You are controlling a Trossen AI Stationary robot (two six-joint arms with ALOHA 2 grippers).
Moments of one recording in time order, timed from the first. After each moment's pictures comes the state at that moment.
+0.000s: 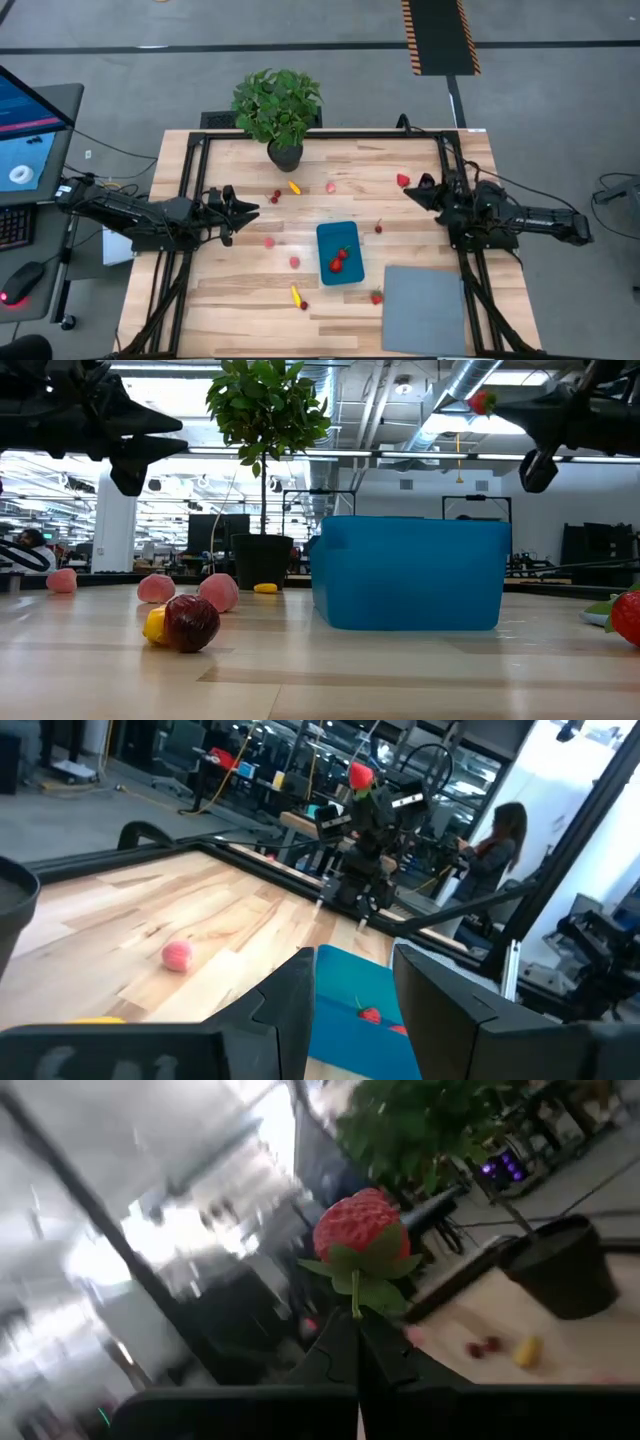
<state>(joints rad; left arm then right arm) -0.18 0.47 0.01 0.53 -0.33 -0.38 -0.16 0.12 0.02 0.34 -0.08 0.62</state>
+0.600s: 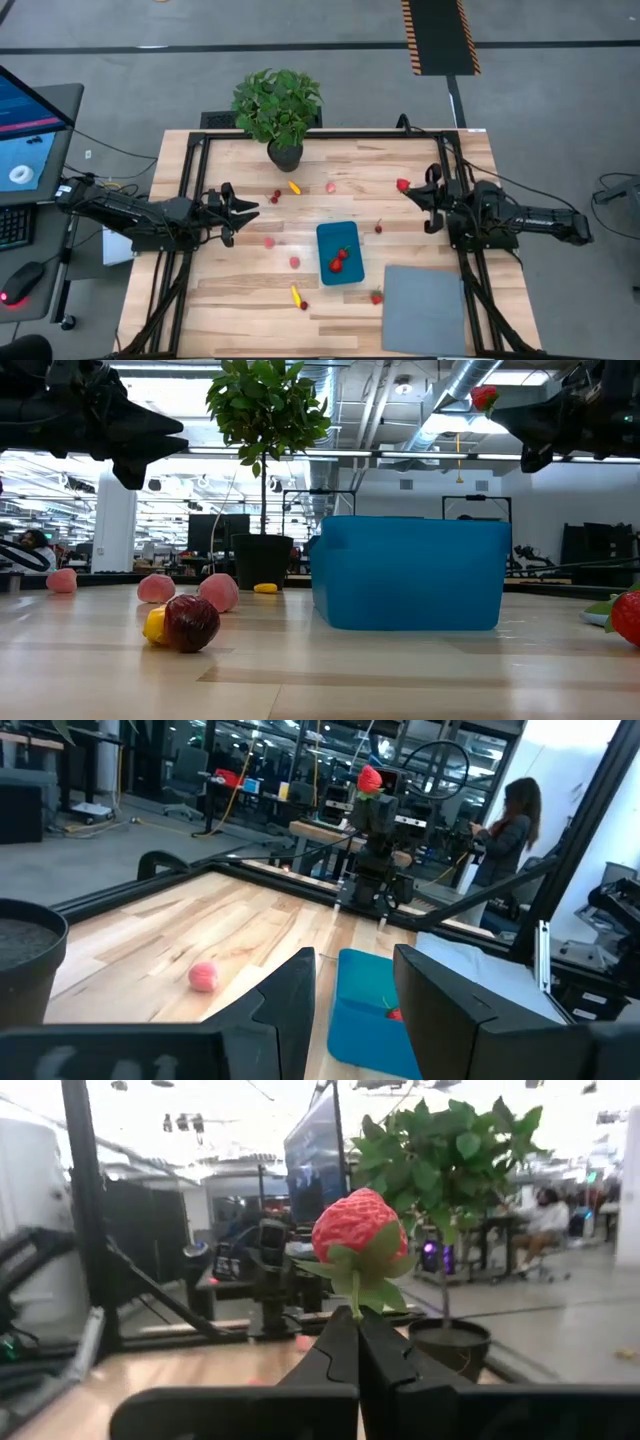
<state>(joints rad) -0.18 0.47 0.01 0.53 -0.35 -0.25 -0.16 0.12 0.02 0.32 -0.04 0.00</state>
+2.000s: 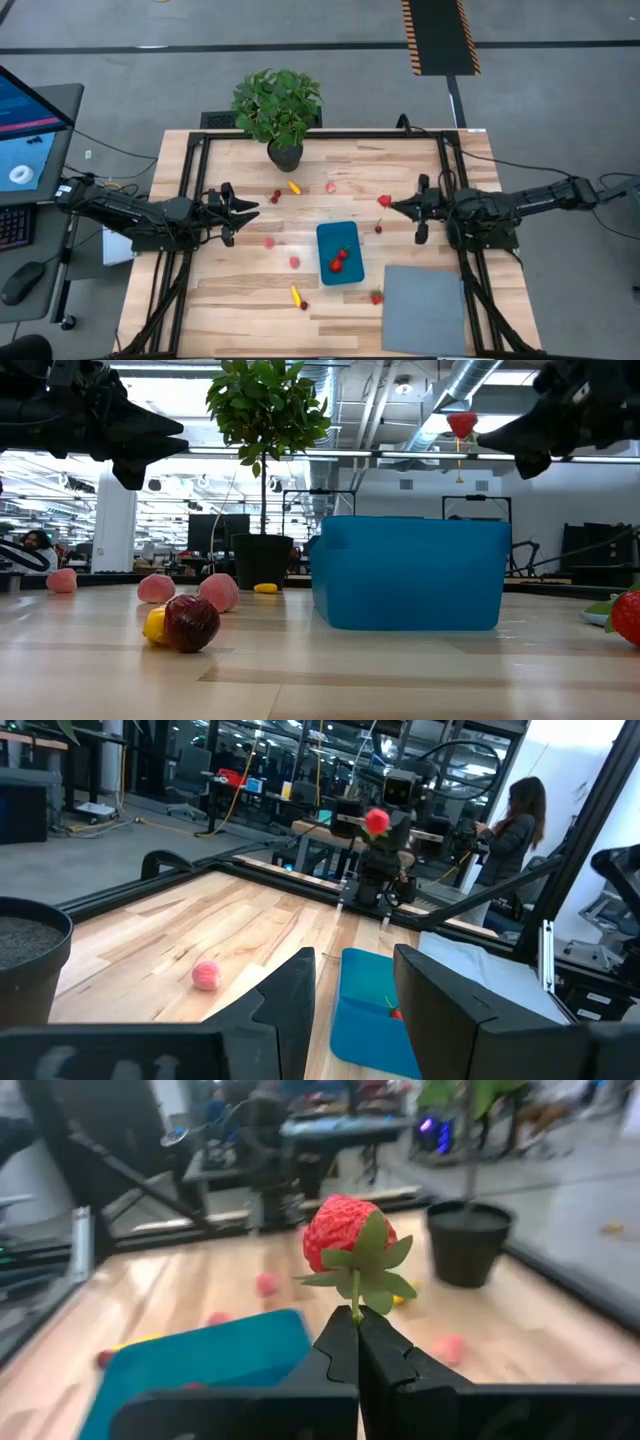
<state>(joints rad) -0.18 0.47 0.01 0.53 -0.36 -0.25 0.15 0.48 0.19 0.14 0.26 0.09</state>
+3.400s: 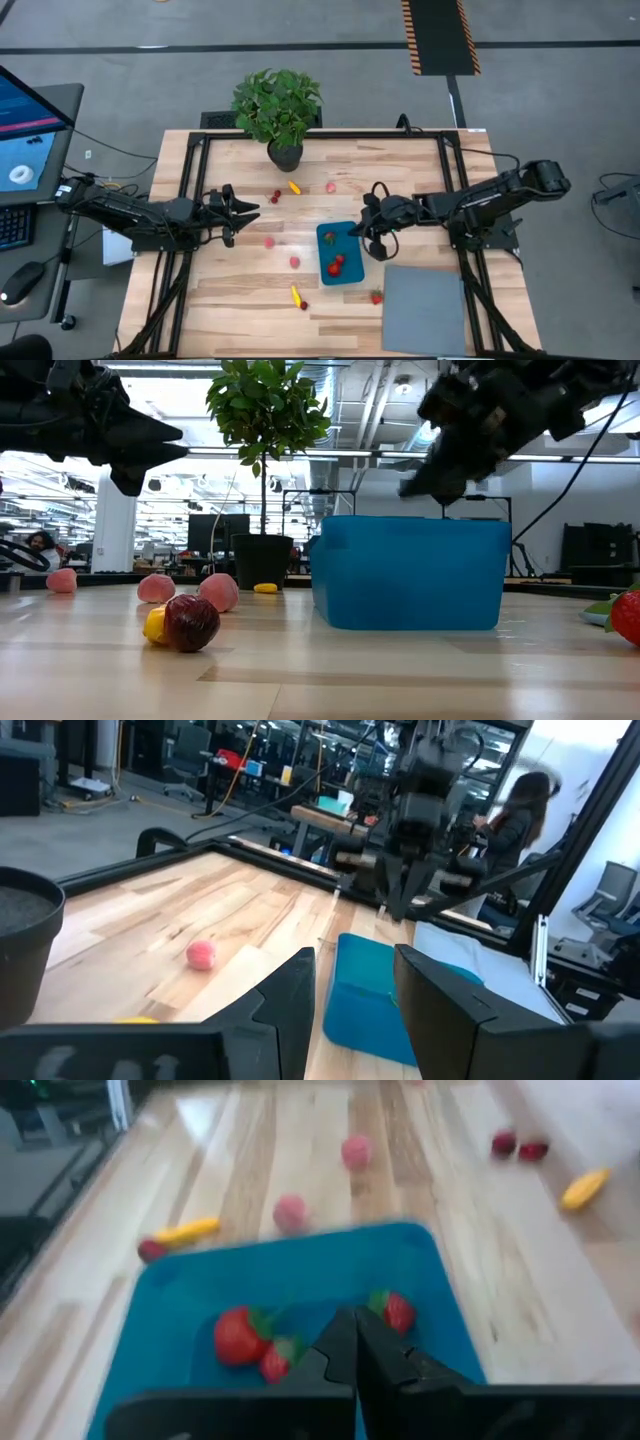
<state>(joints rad) -0.18 0.47 0.01 0.49 -0.35 -0.31 0.10 1.35 0.59 0.20 -0.06 0.10</state>
